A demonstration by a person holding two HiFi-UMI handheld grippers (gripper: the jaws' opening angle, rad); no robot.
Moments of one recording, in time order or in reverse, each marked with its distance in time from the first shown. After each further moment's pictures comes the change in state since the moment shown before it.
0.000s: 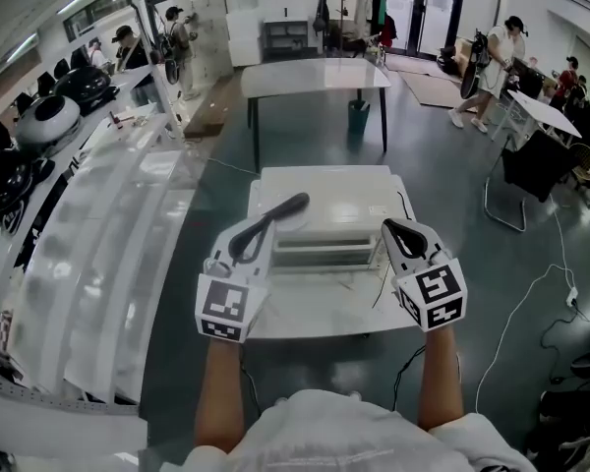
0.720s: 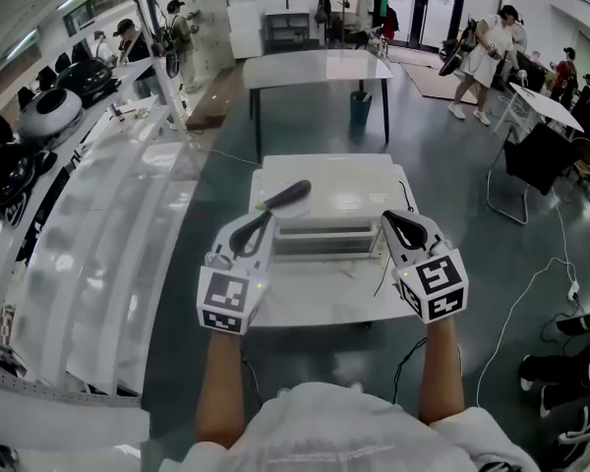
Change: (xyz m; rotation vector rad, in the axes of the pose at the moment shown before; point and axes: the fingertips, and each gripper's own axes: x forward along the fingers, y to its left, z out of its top) left arm -0.010 -0.011 -0.015 -0.024 0.040 -0.001; right arm -0.010 0.008 -0.003 0.008 0.004 0.018
